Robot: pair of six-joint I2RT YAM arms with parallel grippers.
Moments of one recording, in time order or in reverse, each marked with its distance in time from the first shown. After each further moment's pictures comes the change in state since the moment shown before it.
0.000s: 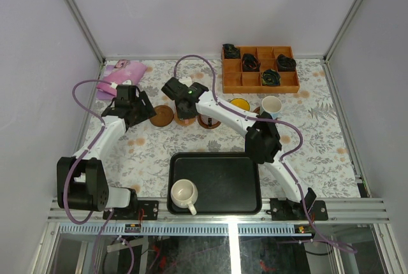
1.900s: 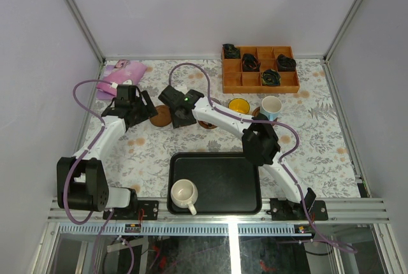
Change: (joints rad) left arm 0.000 -0.001 0.000 0.004 0.023 0.000; right arm 0.040 0.006 -0.072 0.055 -0.029 -0.026
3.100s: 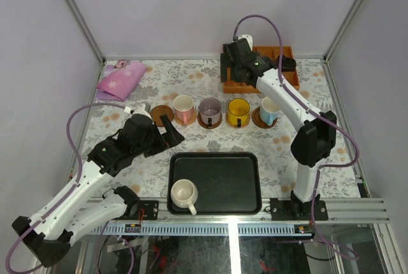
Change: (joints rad) left arm -0.567 -0.543 -0.035 -0.369 -0.092 -0.400; right arm -0.419 -0.460 -0.280 0.167 0.094 -0.271
